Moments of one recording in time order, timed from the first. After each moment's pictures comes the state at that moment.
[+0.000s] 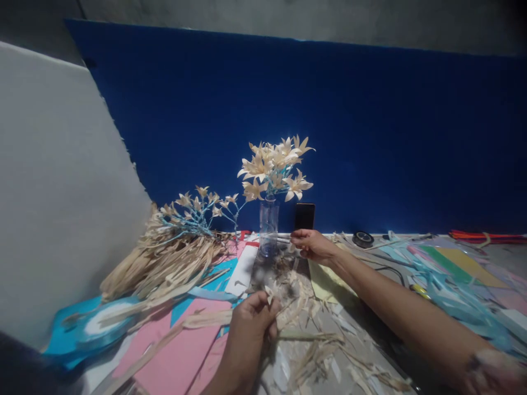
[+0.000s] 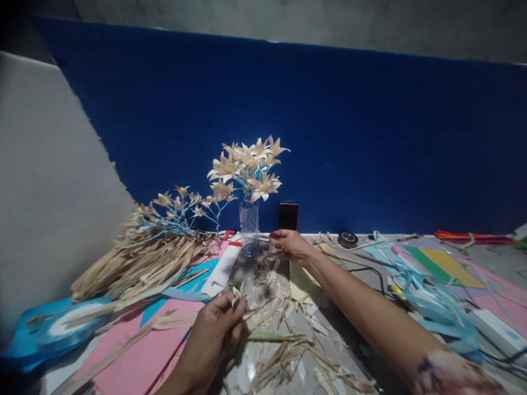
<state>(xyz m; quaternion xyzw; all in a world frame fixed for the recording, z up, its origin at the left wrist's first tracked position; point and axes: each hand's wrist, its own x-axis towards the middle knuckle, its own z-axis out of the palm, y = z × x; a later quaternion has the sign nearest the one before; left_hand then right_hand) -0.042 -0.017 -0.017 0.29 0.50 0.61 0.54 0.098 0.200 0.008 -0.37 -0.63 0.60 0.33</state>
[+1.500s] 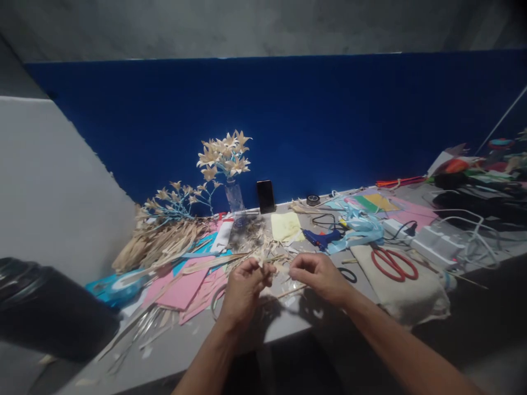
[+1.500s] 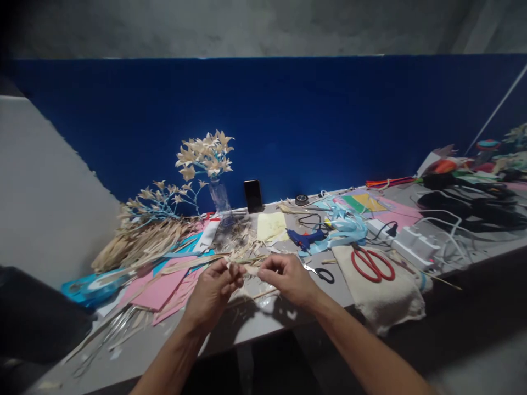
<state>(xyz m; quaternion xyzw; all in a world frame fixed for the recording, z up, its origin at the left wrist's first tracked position) 0.032 -0.101 0.020 0.35 0.44 0.61 0.56 0.223 -0.062 0.017 -0.35 -0.67 0.51 0.41</state>
